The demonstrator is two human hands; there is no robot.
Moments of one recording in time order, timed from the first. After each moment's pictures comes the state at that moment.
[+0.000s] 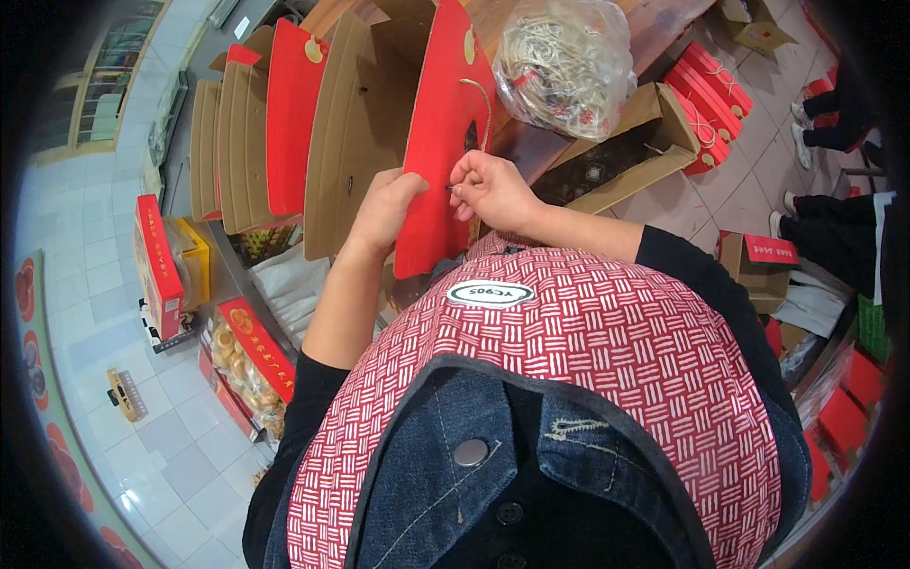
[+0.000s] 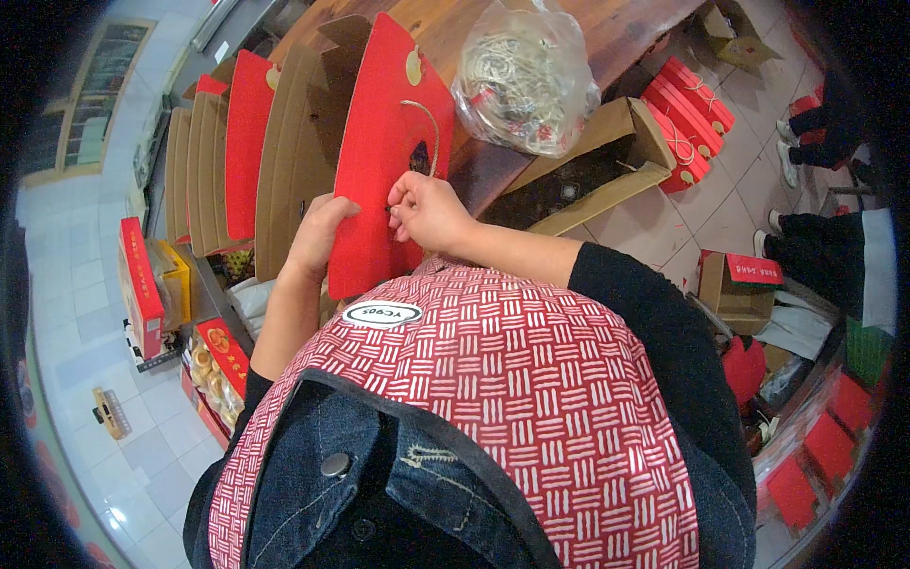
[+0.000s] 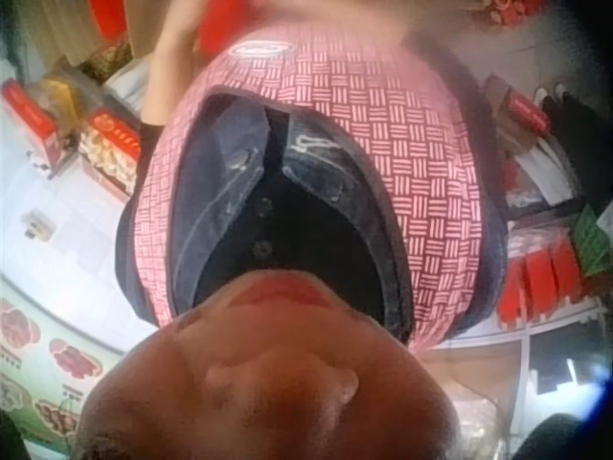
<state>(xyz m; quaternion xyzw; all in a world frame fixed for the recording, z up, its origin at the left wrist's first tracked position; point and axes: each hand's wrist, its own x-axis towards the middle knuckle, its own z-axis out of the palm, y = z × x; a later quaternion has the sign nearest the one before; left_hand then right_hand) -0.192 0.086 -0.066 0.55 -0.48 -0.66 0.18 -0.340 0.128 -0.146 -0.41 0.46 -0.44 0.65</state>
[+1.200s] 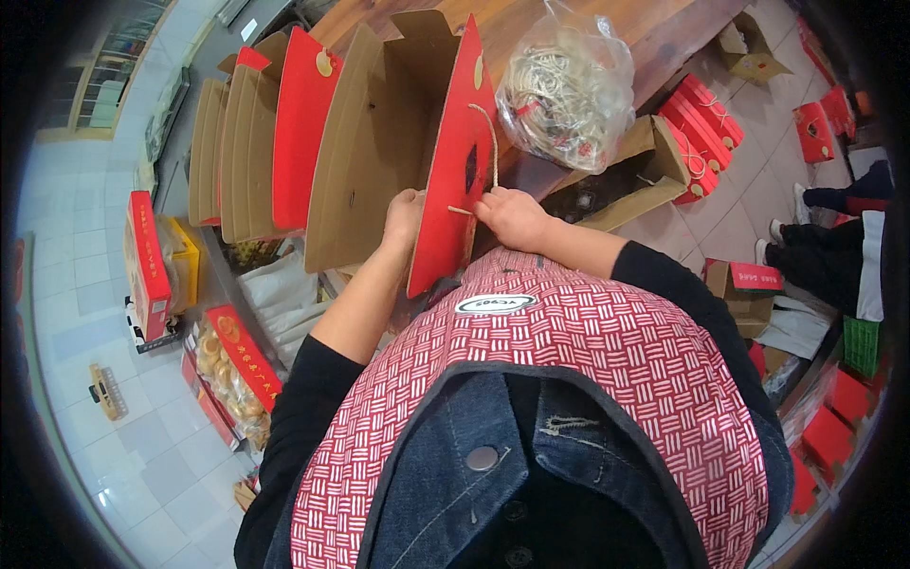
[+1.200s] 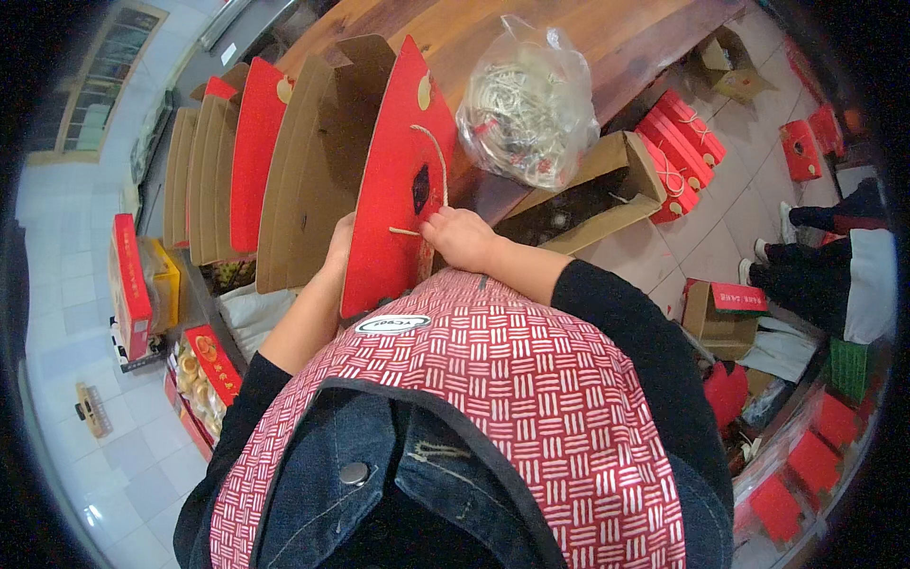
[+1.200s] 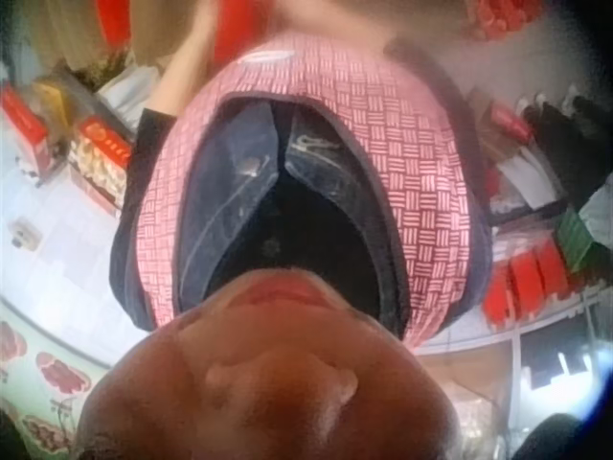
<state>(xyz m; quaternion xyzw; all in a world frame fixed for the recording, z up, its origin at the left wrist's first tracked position) -0.158 0.051 -0.195 0.62 -0.46 -0.60 0.21 -0.364 0.115 -0.217 -0.85 0.45 -0.21 0.17</state>
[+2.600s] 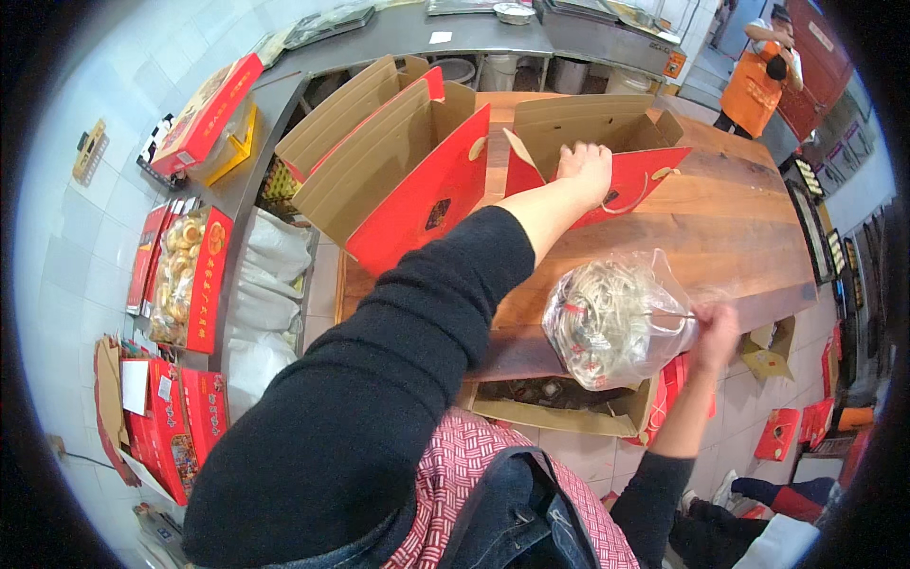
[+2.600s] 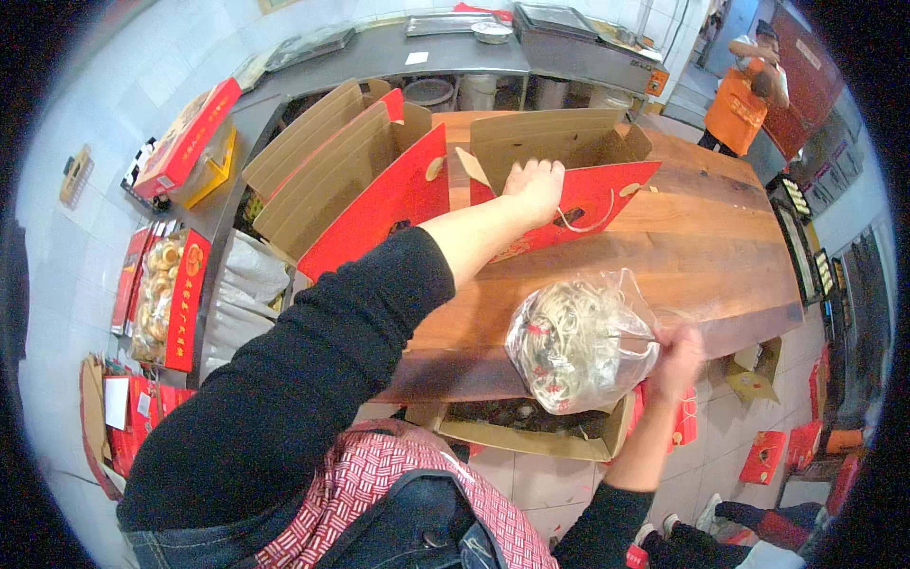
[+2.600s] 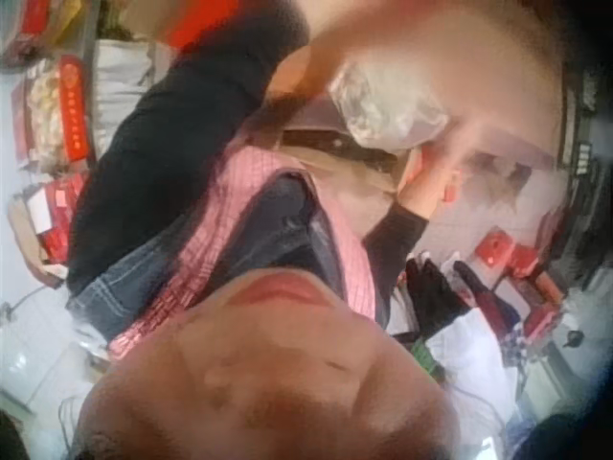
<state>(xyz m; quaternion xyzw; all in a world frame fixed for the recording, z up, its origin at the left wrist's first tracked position) -0.325 -0.178 -0.052 0.61 -0.78 -0.01 0.14 -0.603 -0.020 -0.102 -0.45 0.47 -0.69 0.31</state>
